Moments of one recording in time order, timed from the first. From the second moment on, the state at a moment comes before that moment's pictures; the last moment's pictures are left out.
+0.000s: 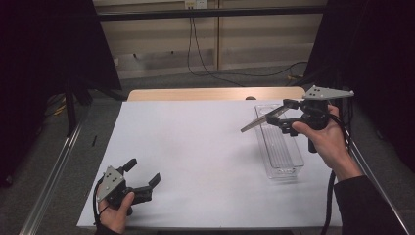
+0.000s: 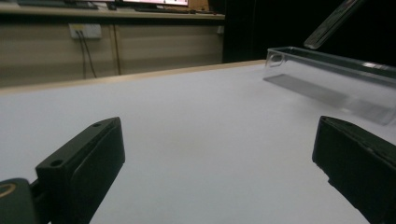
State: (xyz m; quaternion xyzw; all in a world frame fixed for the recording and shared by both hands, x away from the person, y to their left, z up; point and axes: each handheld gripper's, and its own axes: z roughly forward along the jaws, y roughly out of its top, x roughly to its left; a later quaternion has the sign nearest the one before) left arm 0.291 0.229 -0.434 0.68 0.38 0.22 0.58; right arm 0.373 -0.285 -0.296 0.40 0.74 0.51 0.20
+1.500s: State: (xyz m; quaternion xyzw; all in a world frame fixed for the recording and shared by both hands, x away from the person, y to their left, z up) left arm 0.289 0.226 -0.432 0.70 0.35 0.26 0.57; right arm 0.412 -0.312 -0.329 0.51 0.70 0.41 0.28
